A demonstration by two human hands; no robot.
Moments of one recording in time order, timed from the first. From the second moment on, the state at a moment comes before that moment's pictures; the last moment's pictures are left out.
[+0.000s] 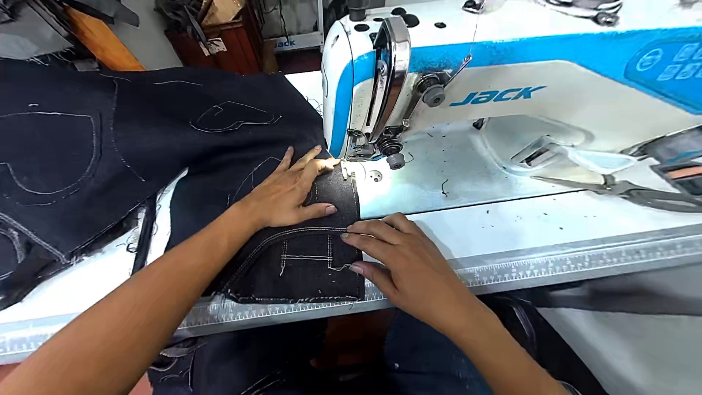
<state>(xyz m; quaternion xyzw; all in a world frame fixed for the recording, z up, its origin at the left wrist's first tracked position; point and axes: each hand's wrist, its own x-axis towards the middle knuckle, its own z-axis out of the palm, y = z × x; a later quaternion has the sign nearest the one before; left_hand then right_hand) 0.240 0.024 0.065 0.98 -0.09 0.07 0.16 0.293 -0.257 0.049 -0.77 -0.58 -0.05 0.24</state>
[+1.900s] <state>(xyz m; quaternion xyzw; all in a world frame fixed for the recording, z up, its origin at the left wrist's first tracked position) 0.142 -0.061 0.074 0.97 0.02 0.19 0.14 0.313 -0.280 0.043 -0.67 -0.71 -0.09 0.21</state>
